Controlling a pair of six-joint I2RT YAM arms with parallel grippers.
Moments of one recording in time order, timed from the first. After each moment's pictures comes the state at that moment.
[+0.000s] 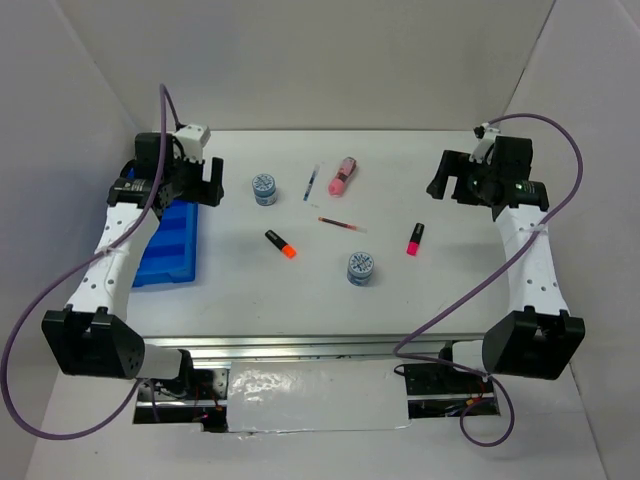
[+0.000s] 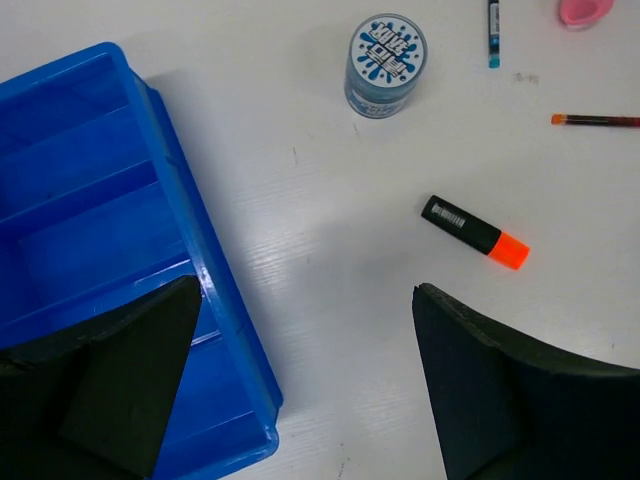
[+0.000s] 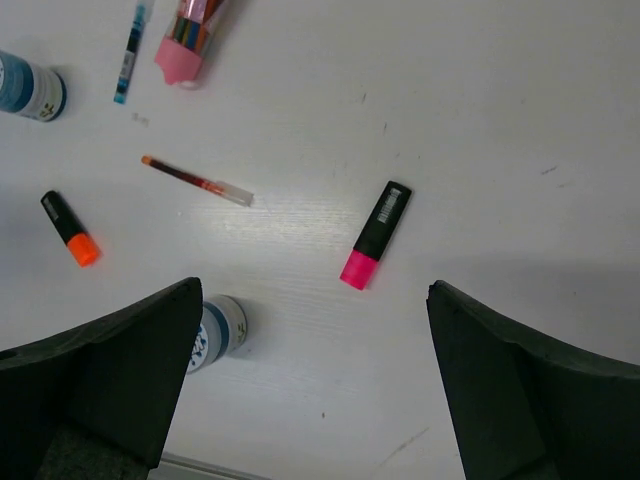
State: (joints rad) left arm -0.02 1.37 1.39 -0.67 0.17 0.12; right arm -0.15 1.33 1.37 -0.71 -0.31 0.08
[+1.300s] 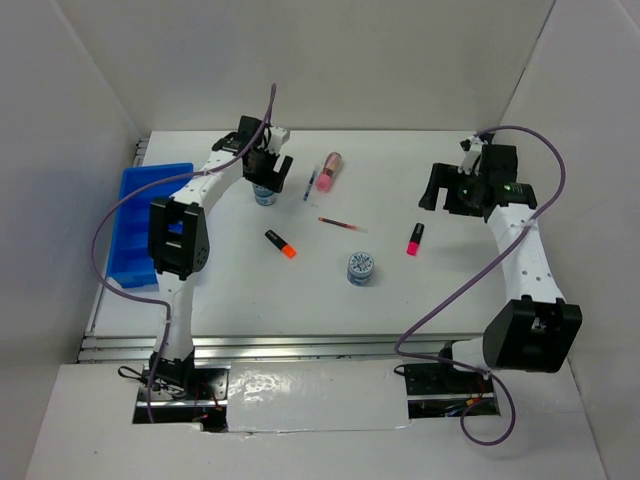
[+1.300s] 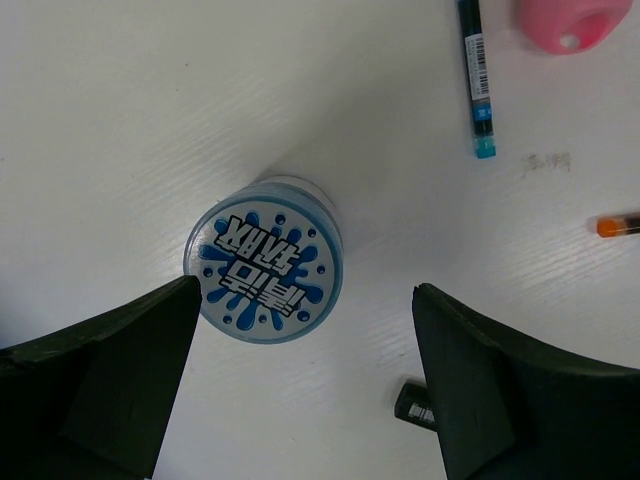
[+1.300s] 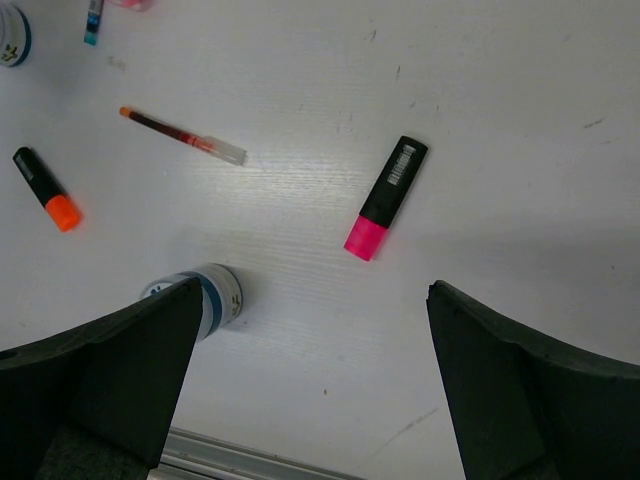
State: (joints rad) left arm -0.25 2.22 1.99 -0.68 0.10 0.17; right arm -0.12 1.35 1.28 -0.72 -0.31 0.08
